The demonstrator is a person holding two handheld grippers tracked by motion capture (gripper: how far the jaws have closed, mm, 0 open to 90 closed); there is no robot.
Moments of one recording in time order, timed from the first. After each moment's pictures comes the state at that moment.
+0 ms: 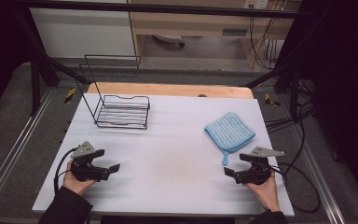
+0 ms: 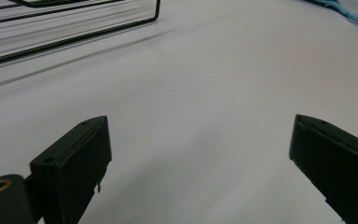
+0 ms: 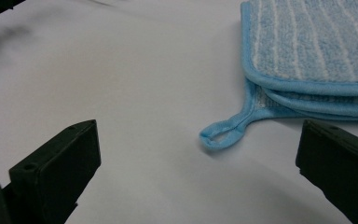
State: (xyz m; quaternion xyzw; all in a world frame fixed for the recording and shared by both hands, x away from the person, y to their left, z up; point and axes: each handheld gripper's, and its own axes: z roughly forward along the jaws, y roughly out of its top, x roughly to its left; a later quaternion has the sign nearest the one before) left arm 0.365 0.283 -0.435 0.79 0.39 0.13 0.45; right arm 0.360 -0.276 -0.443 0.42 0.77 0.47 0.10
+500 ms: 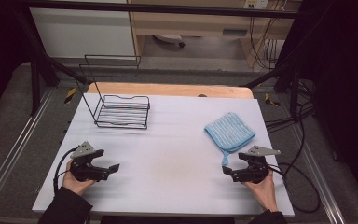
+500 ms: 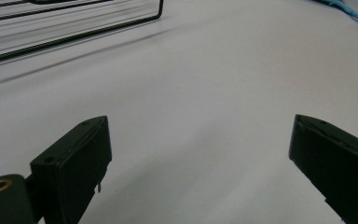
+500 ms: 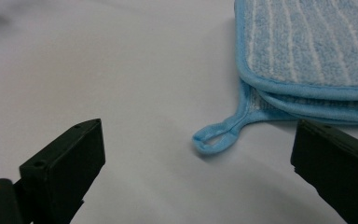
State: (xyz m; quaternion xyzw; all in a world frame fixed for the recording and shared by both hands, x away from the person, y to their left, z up) left arm 0.365 0.284 -0.436 0.79 0.39 0.13 0.45; right arm 0.364 -0.268 -0.442 0.42 0.78 0.45 0.12
